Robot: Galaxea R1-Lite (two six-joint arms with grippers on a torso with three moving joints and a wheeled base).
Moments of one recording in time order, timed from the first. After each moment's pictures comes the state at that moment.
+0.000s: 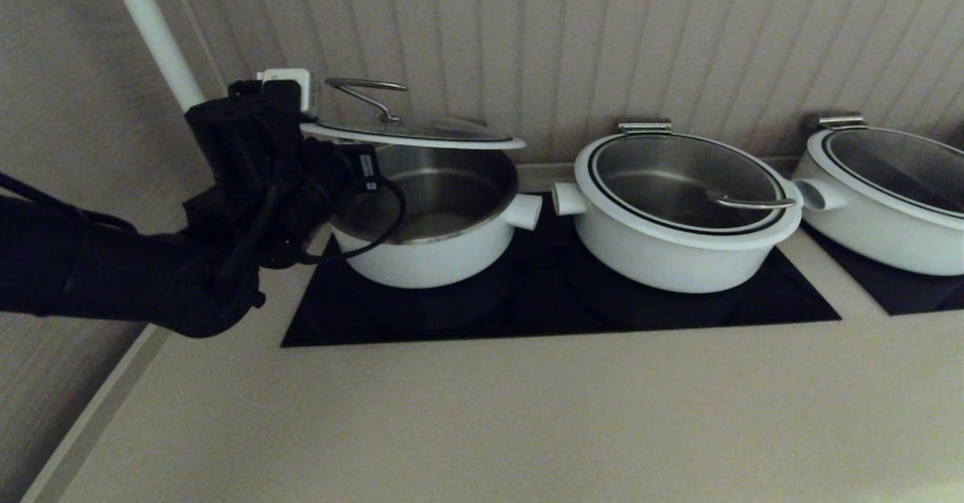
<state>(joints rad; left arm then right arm) -0.38 1.85 -1.04 -0.91 0.35 -0.02 0.29 0.27 -0.06 0.09 0.06 0.04</state>
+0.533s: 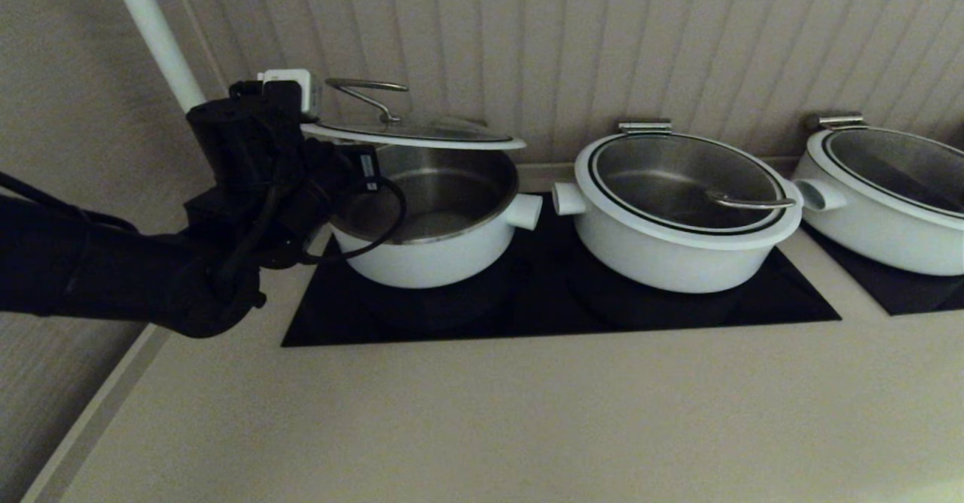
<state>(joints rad) -0.38 1.85 -1.04 -0.91 0.35 -0.02 0.29 0.27 -0.05 0.08 0.06 0.04</state>
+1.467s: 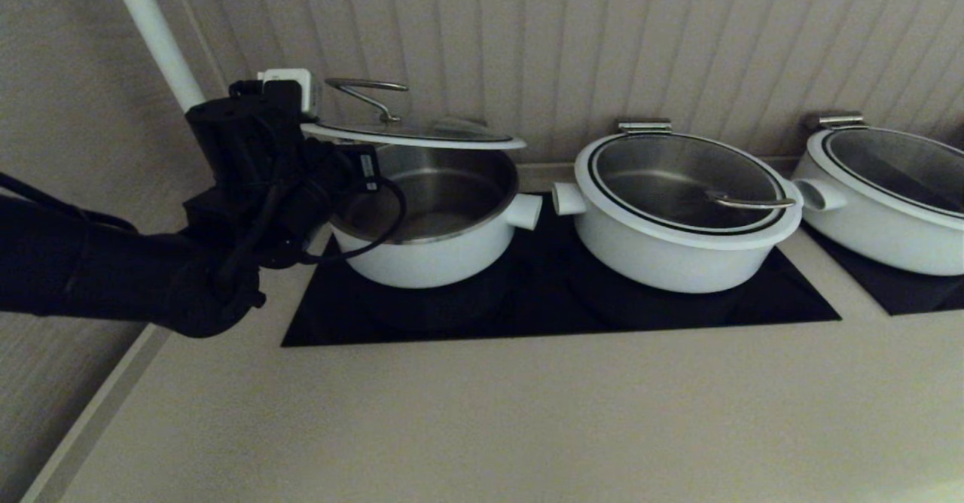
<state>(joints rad) -0.38 1.85 -1.04 -0.91 0.35 -0.01 0.29 0.27 0.00 -0.04 0.04 -0.07</state>
